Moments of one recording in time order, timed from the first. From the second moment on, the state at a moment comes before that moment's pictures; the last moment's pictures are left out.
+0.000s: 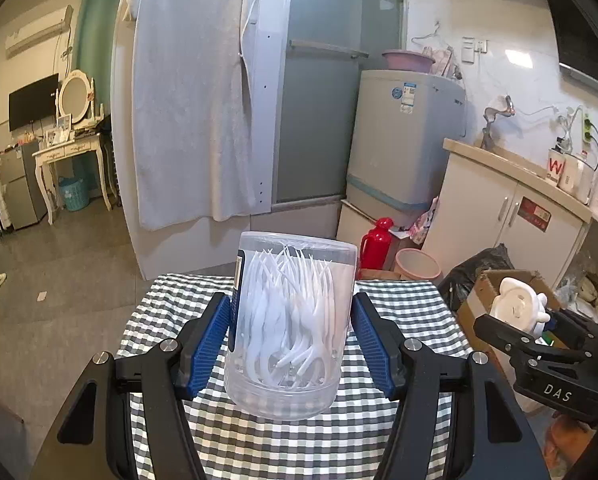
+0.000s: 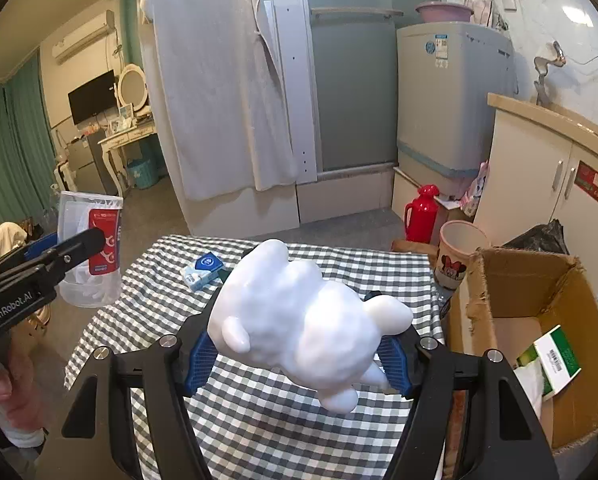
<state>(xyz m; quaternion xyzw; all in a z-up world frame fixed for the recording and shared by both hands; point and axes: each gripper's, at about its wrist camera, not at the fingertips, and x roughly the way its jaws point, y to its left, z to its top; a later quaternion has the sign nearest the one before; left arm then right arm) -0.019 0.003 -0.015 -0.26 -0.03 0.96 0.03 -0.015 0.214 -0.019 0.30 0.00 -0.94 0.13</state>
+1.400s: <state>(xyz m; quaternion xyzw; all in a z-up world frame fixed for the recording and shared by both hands) -0.005 0.105 0.018 -0.23 -0.01 0.96 0.14 0.044 0.312 0.020 0.26 -0.03 -0.97 0.02</state>
